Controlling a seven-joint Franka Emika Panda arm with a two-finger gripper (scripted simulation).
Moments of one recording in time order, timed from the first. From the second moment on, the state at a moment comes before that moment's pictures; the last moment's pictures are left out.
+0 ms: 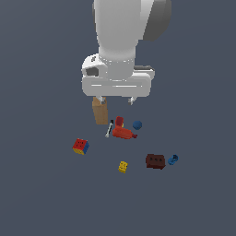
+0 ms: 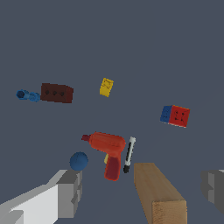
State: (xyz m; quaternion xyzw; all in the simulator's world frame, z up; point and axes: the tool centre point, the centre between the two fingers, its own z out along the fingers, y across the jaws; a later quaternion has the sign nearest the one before) arm 0.003 -0.005 0.318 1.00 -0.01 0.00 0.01
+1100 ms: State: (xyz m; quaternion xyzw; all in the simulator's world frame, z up) arm -0.002 0.009 0.299 1.00 0.00 0.00 0.00
